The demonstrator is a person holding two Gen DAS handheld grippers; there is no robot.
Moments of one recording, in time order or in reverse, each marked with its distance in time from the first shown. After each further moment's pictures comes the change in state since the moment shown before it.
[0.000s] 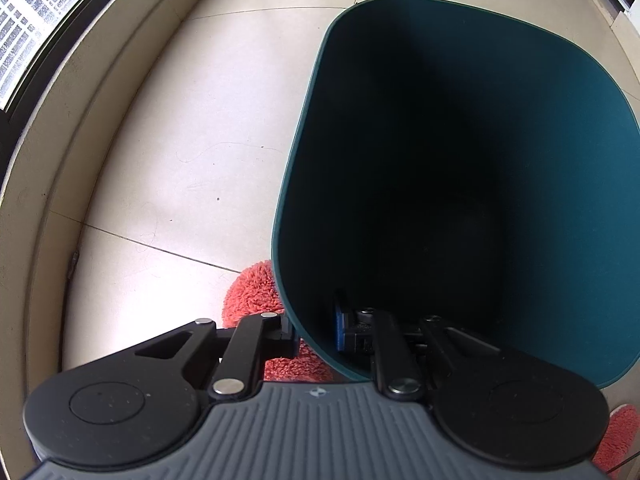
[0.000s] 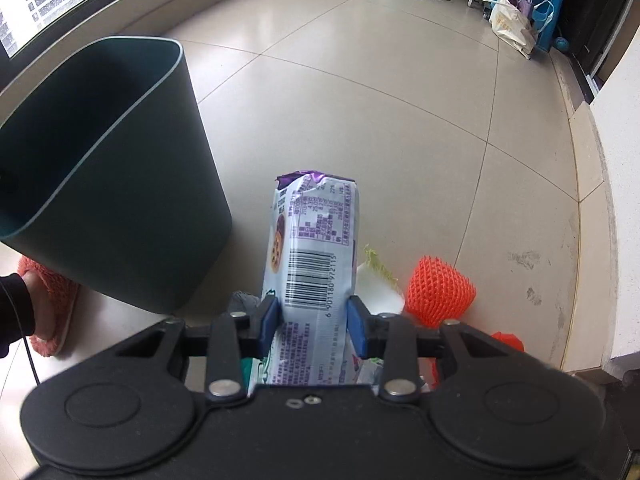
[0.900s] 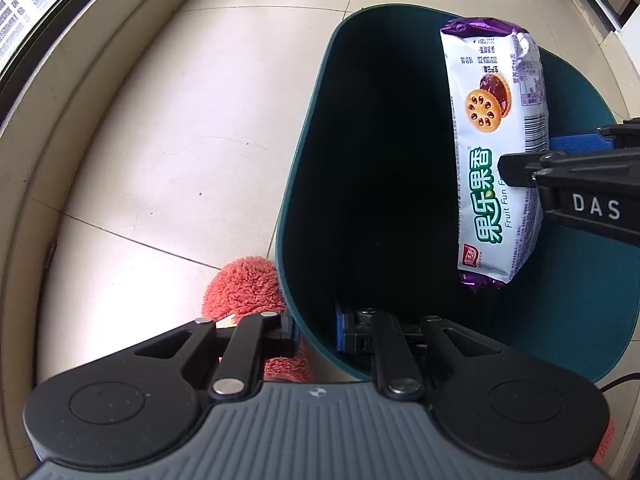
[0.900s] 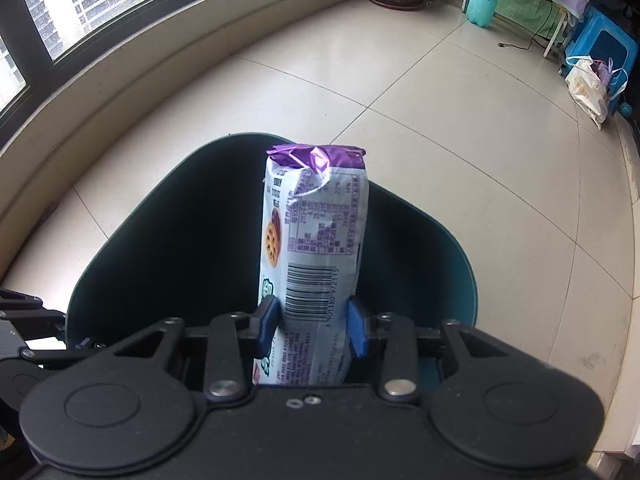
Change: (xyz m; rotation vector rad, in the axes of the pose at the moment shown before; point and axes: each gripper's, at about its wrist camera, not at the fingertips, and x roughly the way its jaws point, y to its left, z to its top) left arm -0.005 0.025 -0.004 -0.033 -0.003 -0.089; right arm 0.082 0.165 0.130 -0.115 0.055 0.043
